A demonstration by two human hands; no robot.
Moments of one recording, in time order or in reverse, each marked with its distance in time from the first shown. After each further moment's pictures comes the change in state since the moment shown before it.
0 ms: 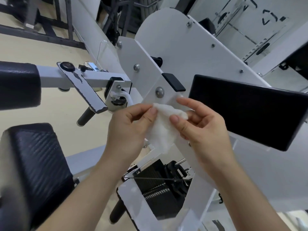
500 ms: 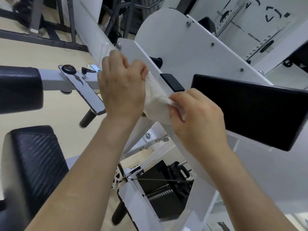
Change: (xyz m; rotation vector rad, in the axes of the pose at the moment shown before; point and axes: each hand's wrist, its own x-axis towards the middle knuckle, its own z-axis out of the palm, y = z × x) left_hand 0.080 0.010 0.005 1.034 0.453 0.616; right_hand 0.024 0.001 0.009 -1.130 0.231 -0.658
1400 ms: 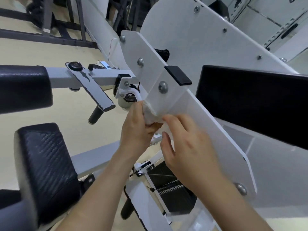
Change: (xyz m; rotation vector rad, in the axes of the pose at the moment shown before) left_hand -0.096 -0.029 0.037 -0.441 -0.483 -0.241; right_hand -0.056 -0.004 0.028 0.093 -0.181 -0.014
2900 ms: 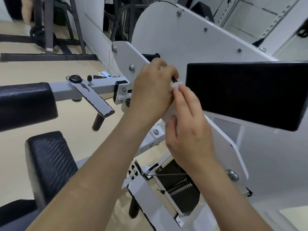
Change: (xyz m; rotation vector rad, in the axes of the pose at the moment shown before) left_hand 0.053 0.106 -0.021 0.428 0.051 0.416; right_hand 0.010 0.002 -0.005 0.172 0.288 0.098
